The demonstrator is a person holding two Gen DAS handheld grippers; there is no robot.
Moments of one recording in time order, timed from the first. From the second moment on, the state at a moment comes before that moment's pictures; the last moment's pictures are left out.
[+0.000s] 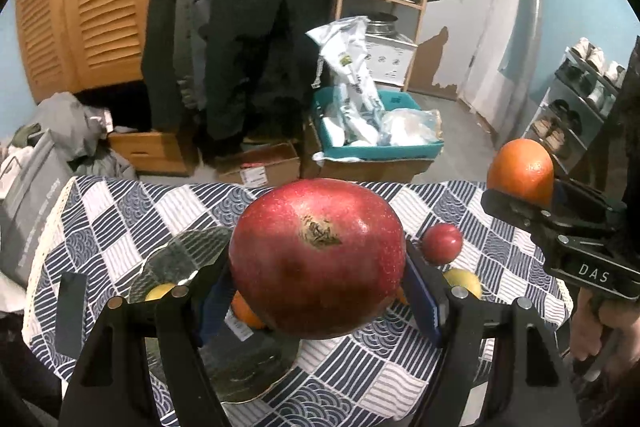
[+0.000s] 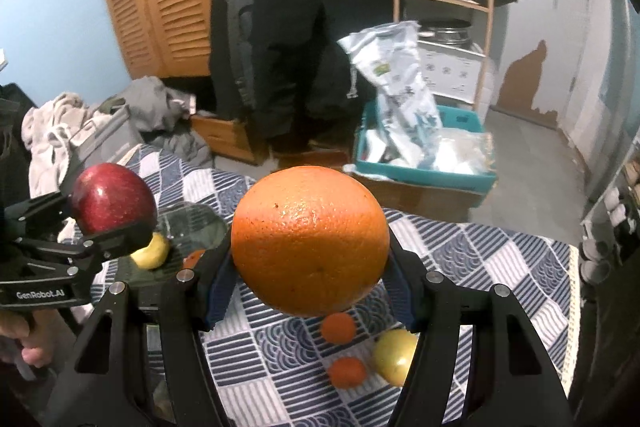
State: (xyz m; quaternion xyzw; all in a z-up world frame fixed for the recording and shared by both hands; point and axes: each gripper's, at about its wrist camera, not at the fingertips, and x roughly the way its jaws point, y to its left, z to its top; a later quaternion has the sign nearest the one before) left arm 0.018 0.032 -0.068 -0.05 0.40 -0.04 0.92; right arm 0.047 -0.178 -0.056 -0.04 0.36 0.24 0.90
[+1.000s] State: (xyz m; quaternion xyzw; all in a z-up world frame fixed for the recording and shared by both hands) left arm 0.000 0.146 -0.134 -0.10 0.45 0.06 0.88; right arm 0.063 -0.032 -0.104 -0.09 0.41 0.33 0.85
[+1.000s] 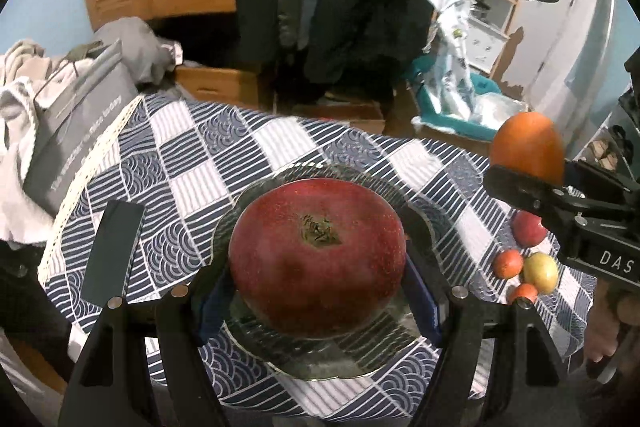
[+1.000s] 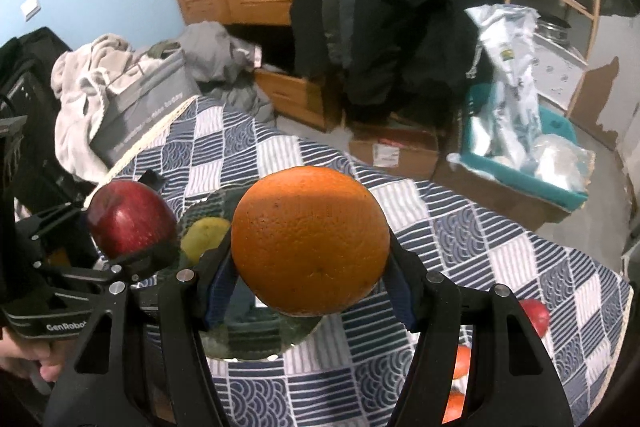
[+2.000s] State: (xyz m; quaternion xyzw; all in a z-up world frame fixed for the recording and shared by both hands) left arm 0.005 0.177 -0.230 -0.14 0.56 0.12 0.81; right arm 0.088 0.030 -0.197 -0.12 0.49 0.34 0.80
